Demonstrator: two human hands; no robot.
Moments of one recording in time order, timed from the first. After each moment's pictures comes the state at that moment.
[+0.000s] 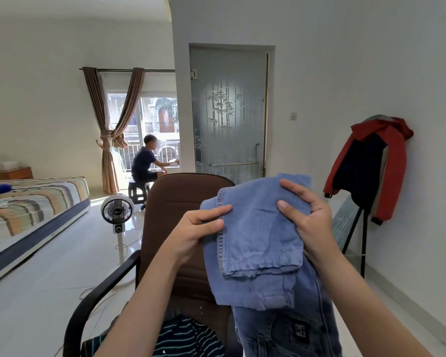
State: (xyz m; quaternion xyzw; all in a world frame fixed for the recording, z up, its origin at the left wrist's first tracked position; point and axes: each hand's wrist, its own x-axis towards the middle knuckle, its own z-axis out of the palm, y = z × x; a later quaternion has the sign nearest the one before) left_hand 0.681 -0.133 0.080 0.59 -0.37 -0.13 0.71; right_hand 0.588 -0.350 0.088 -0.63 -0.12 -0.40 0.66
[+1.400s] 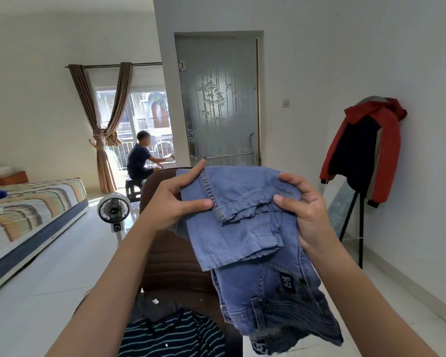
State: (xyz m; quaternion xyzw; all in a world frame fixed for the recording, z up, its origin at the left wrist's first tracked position) left_hand 0.676 -0.131 0.129 0.70 -0.44 0.04 0.57; right_hand 0.582 -0.360 0.088 -0.49 -0.19 -0.30 0.79
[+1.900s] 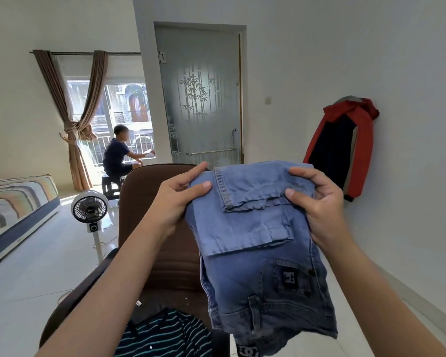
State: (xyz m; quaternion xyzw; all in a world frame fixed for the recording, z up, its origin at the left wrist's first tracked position) left_hand 0.682 -0.163 0.122 0.59 -0.38 -0.07 0.71; right_hand 0.559 -0.380 0.097 -0.61 -0.11 -0.46 0.64
